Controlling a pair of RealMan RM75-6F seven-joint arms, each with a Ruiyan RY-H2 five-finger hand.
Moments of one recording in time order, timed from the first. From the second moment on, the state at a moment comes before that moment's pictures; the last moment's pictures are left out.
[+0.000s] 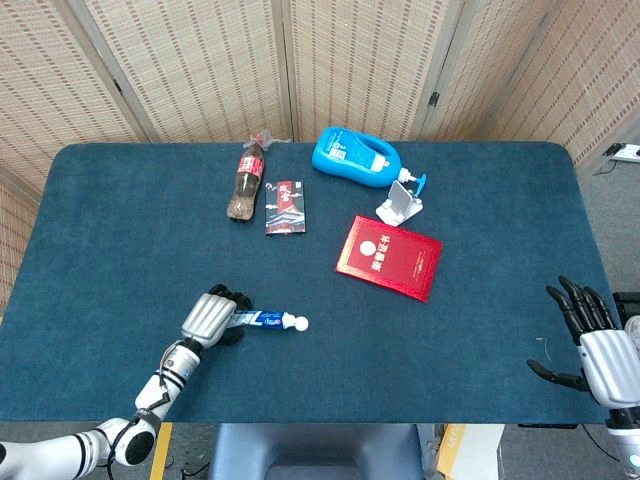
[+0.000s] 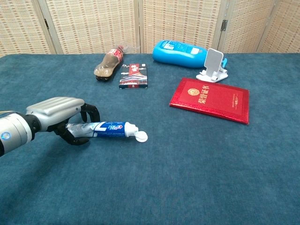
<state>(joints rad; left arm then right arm) -0.62 -1.66 -0.13 -1.36 1.23 0.95 0.33 0.06 -1.05 0.02 -1.60 -1.63 1.56 0.20</state>
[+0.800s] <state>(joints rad) -0.66 -1.67 -0.14 -1.31 1.22 0.92 0.24 0.05 -1.05 0.02 -1.60 -1.63 1.57 0.21</state>
